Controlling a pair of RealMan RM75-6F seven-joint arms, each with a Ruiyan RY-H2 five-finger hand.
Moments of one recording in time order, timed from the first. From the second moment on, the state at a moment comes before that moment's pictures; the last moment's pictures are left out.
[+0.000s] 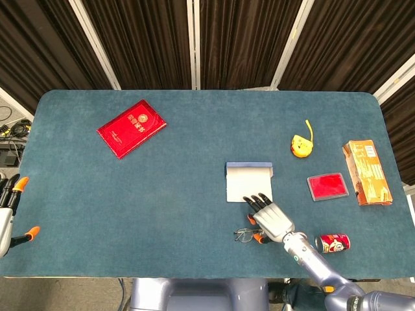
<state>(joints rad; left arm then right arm) -0.05 -0.99 -0.05 -1.92 1.43 1.51 0.32 0.56 -1.42 0.00 -1.59 -1.37 0.89 -0.44</state>
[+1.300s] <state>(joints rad) -0.05 -1.00 -0.05 -1.92 1.42 1.51 0.34 0.57 -1.45 -0.03 -1.54 -1.39 0.91 -0.42</state>
